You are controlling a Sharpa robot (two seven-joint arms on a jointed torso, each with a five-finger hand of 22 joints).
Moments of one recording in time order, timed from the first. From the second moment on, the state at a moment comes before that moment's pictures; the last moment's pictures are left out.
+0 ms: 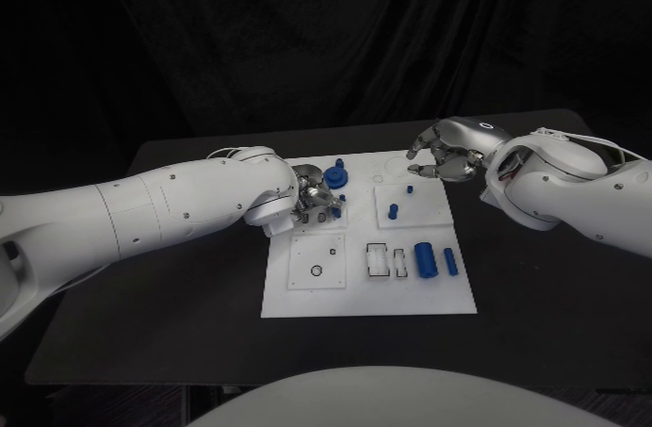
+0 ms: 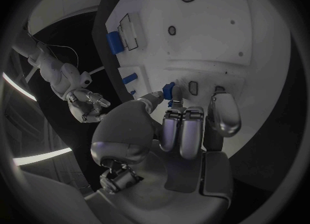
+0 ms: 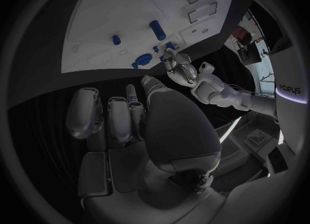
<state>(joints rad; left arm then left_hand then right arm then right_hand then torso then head) 1.30 -0.49 -0.21 1.26 -0.83 0.01 -0.44 1.07 0.05 0.34 0.08 0.35 0.76 0.07 0.46 1.11 1.47 0.00 1.57 1.31 1.47 -0.05 1.56 1.31 0.10 1.30 0.06 1.34 1.17 1.38 -0.92 -0.25 1.56 -1.41 -0.38 -0.10 1.42 -0.05 0.15 0.28 0.35 0.82 0.12 0.27 0.21 1.39 0.03 1.44 1.31 1.47 -0.04 1.28 1.22 0.08 1.45 0.06 1.15 1.31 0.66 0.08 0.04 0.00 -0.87</state>
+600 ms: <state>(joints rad) 1.29 -0.50 -0.21 1.26 -0.83 0.01 -0.43 1.02 0.01 0.48 0.02 0.41 0.79 0.07 0.40 1.14 1.47 0.00 1.57 1.31 1.47 -0.05 1.56 1.31 0.10 1.30 0.06 1.33 1.18 1.38 -0.91 -0.25 1.55 -1.41 -0.37 -0.11 1.43 -0.05 0.15 0.27 0.35 0.82 0.12 0.27 0.21 1.39 0.03 1.43 1.31 1.47 -0.04 1.27 1.22 0.08 1.45 0.06 1.14 1.31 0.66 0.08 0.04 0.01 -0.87</state>
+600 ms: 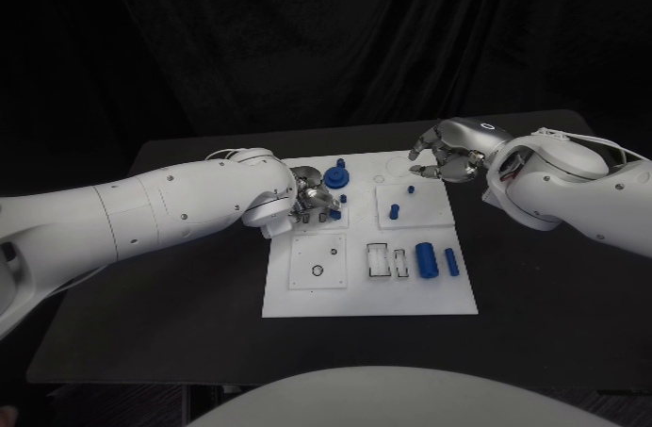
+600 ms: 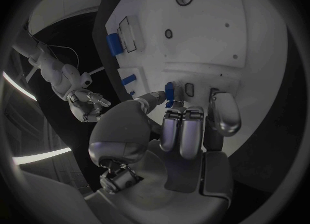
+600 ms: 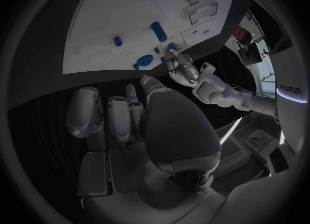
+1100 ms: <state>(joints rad) 1.29 -0.53 -0.21 1.28 -0.83 0.00 -0.43 1.02 0.01 0.49 0.01 0.41 0.80 0.07 0.39 1.14 1.47 0.00 1.57 1.31 1.47 -0.05 1.56 1.31 0.10 1.30 0.06 1.33 1.18 1.38 -0.91 -0.25 1.55 -1.41 -0.35 -0.12 1.44 -0.06 0.15 0.27 0.35 0.82 0.12 0.27 0.21 1.38 0.03 1.43 1.30 1.47 -0.04 1.27 1.21 0.08 1.44 0.07 1.13 1.31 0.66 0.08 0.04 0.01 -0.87</state>
